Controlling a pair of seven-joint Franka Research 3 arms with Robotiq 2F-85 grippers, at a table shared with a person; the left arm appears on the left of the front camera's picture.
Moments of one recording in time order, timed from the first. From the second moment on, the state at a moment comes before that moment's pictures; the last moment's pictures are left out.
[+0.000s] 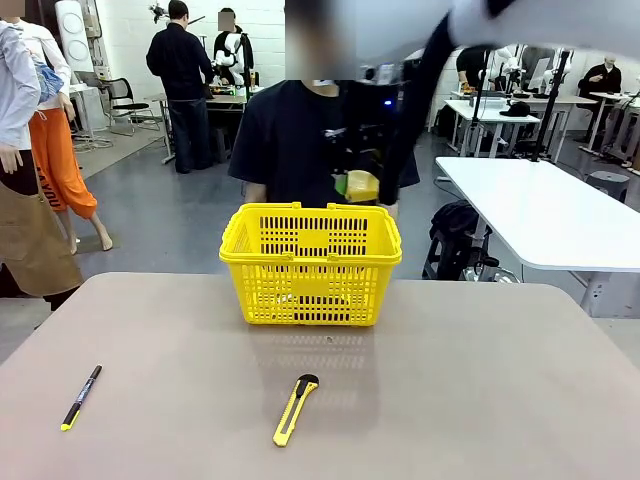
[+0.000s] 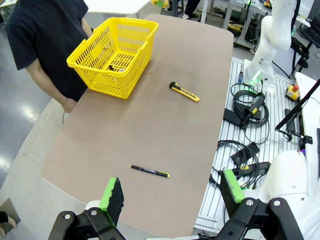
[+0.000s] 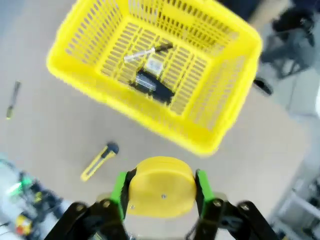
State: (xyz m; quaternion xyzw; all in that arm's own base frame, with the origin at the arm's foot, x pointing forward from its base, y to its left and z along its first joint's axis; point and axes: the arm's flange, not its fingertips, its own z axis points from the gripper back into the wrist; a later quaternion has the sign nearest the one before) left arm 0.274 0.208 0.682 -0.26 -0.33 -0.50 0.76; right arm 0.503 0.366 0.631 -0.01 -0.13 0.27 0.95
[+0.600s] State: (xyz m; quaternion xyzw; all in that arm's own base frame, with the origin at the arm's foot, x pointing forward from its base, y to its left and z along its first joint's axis) left arm 0.274 0.208 0.681 -0.26 -0.33 -0.50 0.76; right arm 0.588 0.405 0.582 -0.02 -0.09 0.36 0.93
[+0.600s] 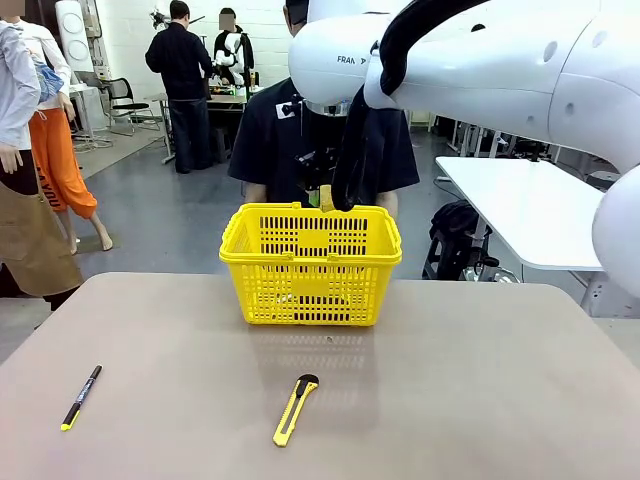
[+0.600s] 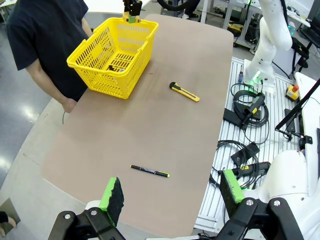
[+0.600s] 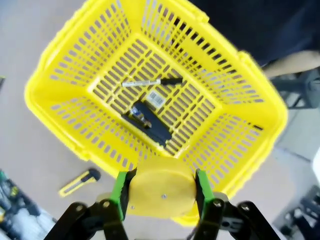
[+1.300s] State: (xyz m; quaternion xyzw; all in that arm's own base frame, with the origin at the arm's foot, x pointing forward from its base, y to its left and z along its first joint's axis) left arm 0.274 0.208 0.681 -0.26 -0.33 -0.50 0.76; right arm 0.591 0.405 0.580 -0.02 -0.10 0.36 0.93
